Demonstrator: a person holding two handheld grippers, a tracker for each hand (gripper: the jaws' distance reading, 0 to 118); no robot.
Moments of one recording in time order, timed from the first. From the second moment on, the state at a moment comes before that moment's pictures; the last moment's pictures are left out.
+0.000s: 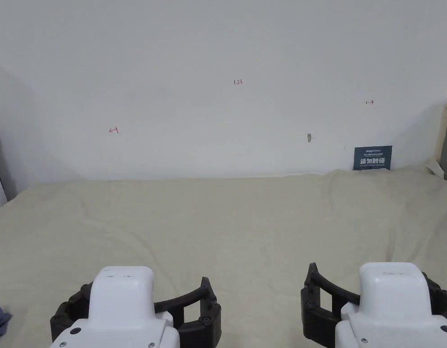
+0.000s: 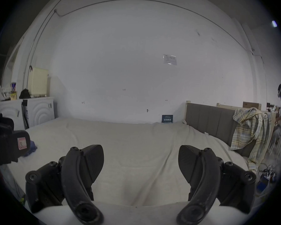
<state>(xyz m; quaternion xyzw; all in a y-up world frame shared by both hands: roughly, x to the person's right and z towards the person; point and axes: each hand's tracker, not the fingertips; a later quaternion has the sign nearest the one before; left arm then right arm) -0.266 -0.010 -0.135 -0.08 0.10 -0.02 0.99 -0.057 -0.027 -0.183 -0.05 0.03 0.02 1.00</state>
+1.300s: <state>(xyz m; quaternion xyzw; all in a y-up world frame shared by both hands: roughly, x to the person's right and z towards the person) -0.276 -0.001 -0.133 -0.06 0.10 0.01 0.99 -0.047 -0.042 -0.174 0.02 0.07 0.00 1.00</state>
